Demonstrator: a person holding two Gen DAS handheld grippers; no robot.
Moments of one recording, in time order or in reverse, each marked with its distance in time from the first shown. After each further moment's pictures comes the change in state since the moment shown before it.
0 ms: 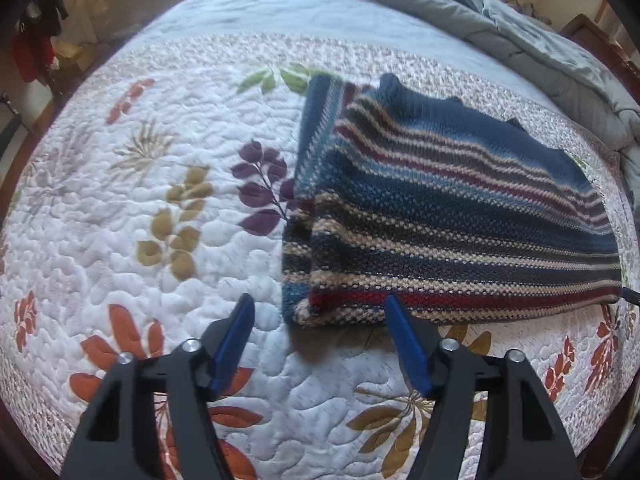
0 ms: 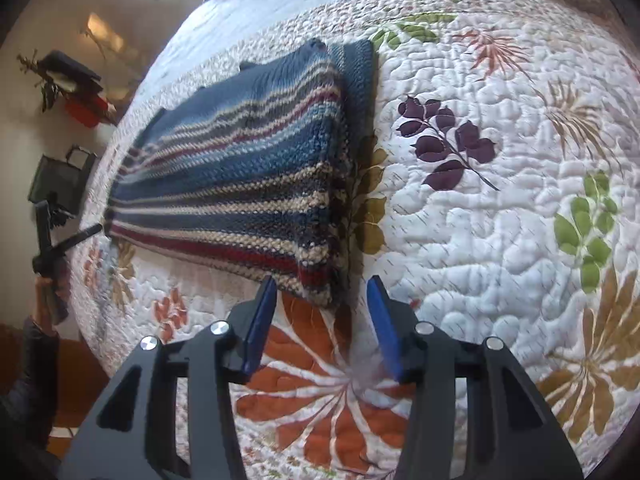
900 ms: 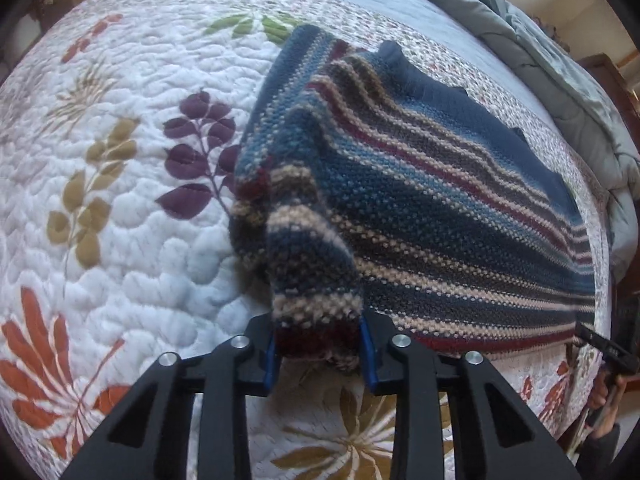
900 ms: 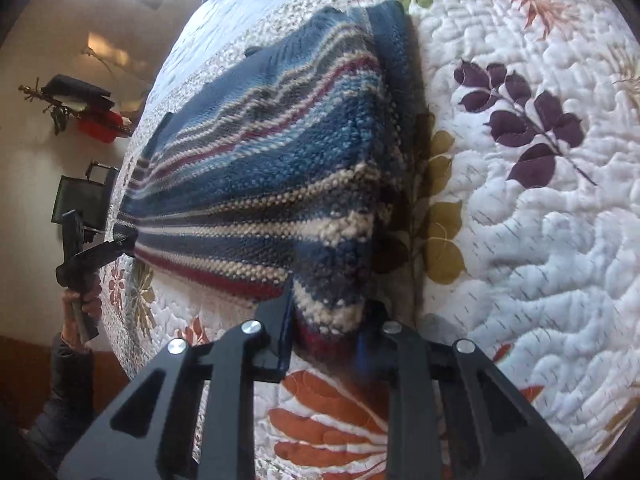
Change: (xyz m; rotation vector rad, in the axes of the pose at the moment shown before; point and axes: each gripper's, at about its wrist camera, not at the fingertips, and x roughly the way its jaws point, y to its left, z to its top) left arm 0.057 -0.015 0.029 -0.180 0.126 -0.161; right arm 0.055 0.014 0.017 0.071 0.043 0.124
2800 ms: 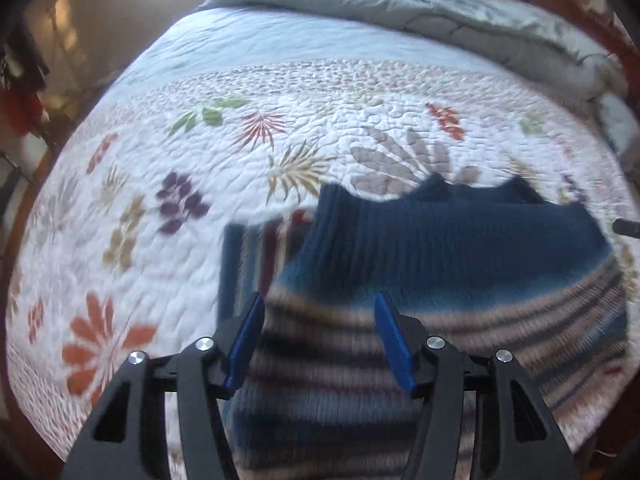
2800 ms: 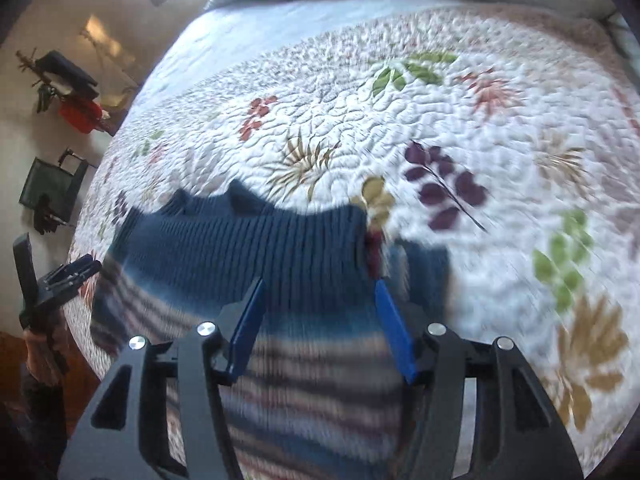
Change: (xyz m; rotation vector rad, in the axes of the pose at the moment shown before) left arm -0.052 -0.098 -0.066 0.304 -0.167 0.228; right arm -0.064 0.009 0.022 -0.095 -0.075 -0.182
